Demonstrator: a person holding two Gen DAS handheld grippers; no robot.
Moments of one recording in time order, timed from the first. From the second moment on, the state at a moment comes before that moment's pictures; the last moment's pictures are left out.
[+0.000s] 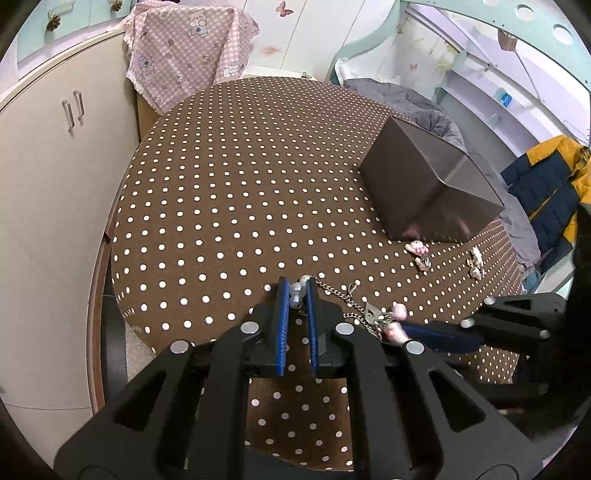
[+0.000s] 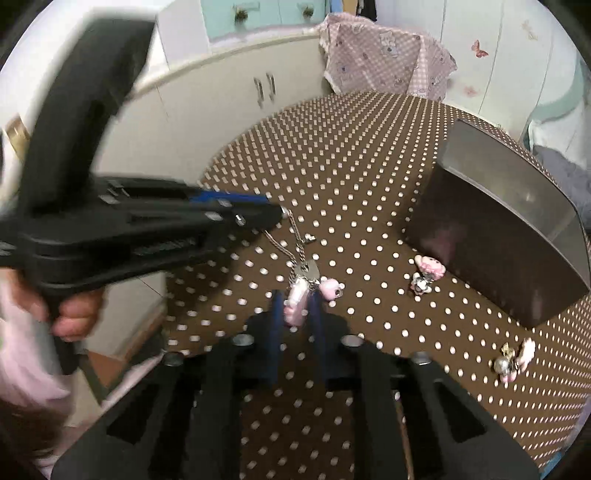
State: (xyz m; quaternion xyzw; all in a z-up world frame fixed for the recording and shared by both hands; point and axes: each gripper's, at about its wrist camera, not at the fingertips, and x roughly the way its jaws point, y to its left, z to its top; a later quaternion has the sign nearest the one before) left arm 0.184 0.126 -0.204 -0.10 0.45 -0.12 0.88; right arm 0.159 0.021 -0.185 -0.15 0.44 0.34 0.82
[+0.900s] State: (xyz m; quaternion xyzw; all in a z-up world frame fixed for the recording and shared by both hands) left arm 0.174 0.063 -0.165 -0.04 0.42 -0.15 0.89; right arm 0.172 -0.090 -0.141 0.02 0.44 0.30 0.85
